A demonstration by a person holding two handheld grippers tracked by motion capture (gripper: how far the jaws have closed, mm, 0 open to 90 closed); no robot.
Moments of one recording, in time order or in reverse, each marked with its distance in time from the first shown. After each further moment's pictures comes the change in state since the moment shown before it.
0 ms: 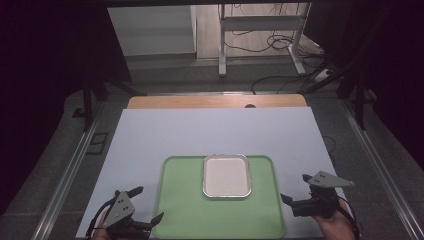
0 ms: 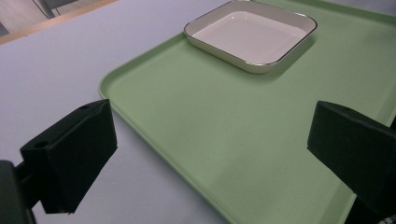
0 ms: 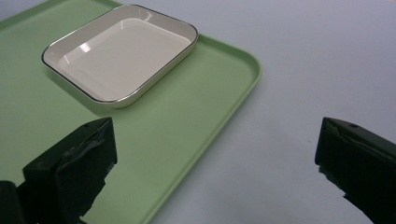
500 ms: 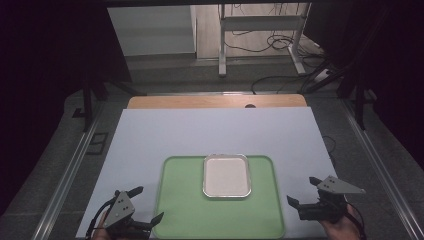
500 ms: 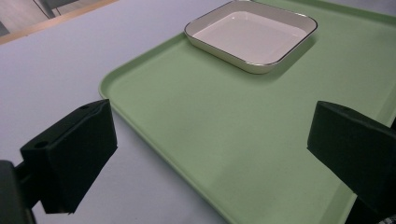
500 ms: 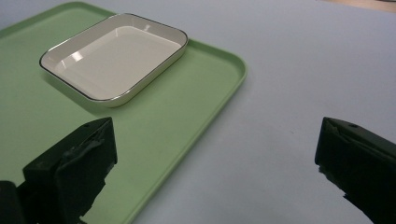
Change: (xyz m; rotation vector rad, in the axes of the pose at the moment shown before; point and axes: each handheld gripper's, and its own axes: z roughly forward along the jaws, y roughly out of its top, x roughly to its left) left arm 0.000 0.000 0.000 0.000 0.001 -0.001; right arm -0.004 -0.012 -0.014 -0.053 -0.027 0.011
